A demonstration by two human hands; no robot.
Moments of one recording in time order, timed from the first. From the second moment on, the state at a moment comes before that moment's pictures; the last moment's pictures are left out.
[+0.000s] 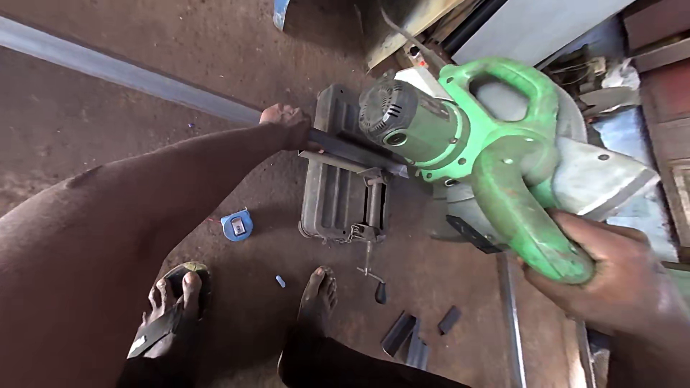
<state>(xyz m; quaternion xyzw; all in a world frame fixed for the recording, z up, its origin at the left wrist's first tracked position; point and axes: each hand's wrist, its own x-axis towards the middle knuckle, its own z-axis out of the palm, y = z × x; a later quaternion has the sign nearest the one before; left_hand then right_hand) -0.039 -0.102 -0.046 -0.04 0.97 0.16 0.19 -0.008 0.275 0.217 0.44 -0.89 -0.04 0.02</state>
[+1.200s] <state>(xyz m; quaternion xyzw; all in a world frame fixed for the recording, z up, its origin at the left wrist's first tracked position) -0.040 -0.101 -0.050 -0.04 0.97 0.15 0.18 -0.003 0.280 0.206 0.44 -0.90 -0.02 0.02</state>
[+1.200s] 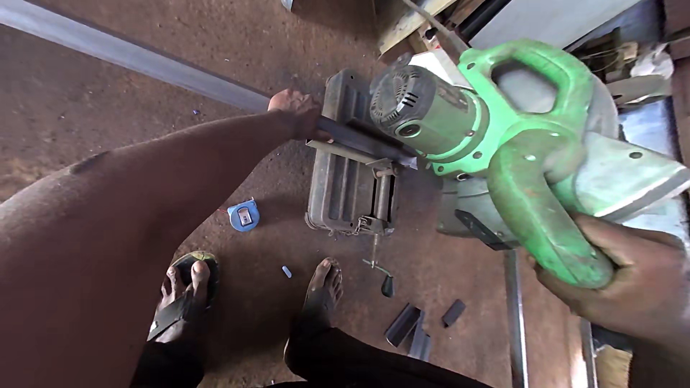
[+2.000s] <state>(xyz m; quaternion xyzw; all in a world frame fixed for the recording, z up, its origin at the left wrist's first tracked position) -0.037 -0.102 -0.050 -0.03 0.97 0.17 0.16 0.002 0.275 0.203 0.45 -0.89 -0.04 0.04</state>
